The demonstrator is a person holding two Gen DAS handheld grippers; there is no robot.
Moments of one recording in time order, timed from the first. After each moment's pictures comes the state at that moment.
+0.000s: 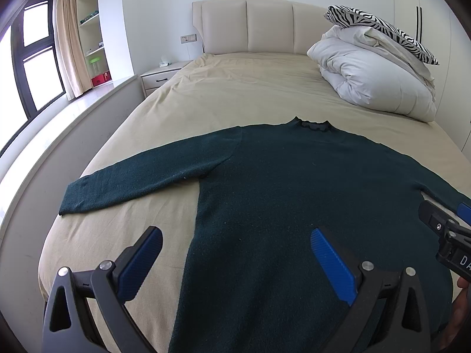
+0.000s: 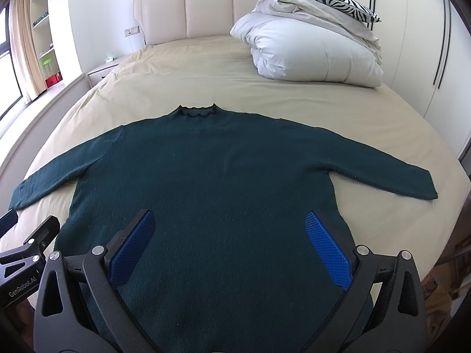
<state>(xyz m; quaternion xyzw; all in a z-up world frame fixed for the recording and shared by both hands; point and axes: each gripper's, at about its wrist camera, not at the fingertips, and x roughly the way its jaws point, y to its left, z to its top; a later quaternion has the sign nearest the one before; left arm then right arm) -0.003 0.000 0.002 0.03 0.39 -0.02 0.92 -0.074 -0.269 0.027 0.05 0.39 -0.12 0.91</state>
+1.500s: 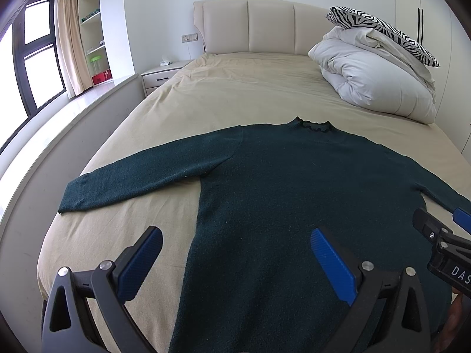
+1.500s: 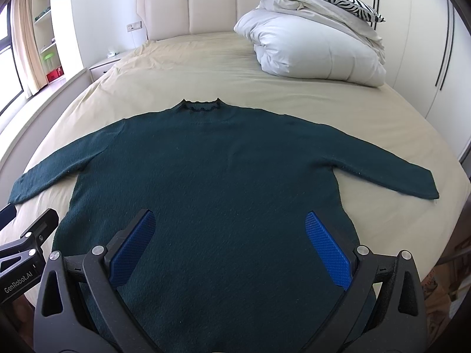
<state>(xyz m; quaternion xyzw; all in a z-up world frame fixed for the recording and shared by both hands) -0.003 0.003 0.002 0.03 0.39 -0.02 0.92 -0.077 -0.258 0.016 0.05 0.40 -0.11 0.91</state>
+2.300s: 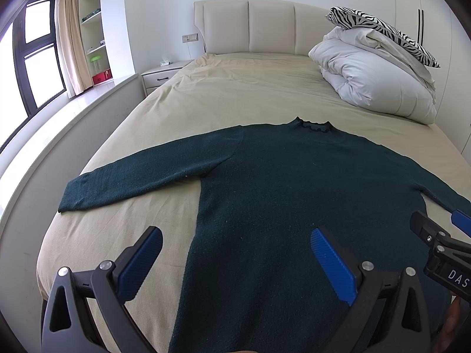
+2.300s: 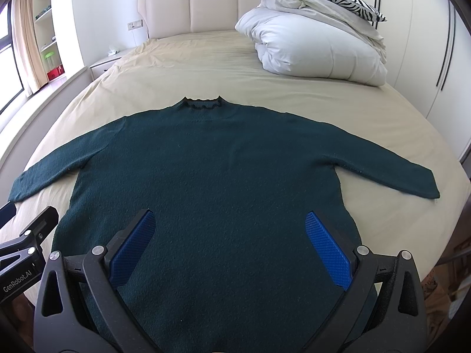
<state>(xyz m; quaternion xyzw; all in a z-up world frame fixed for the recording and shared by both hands) -0.003 0.003 0.002 0.03 0.39 -0.02 0.92 -0.078 -0.255 0.013 0.04 0.40 -0.11 0.91</state>
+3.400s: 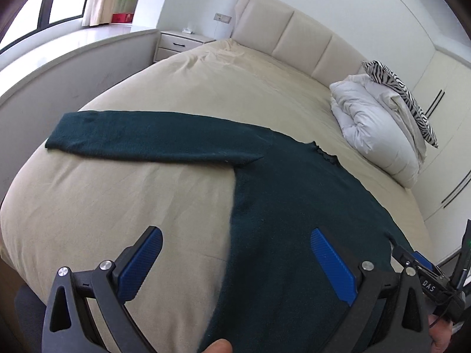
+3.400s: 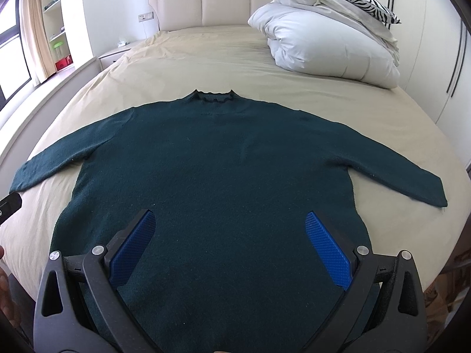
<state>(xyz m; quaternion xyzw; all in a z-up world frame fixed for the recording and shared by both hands) 0.002 0.129 -0.010 -0.18 0.40 -0.04 0.90 -0.059 -0.253 0.010 0.03 0.42 -0.08 0.90</state>
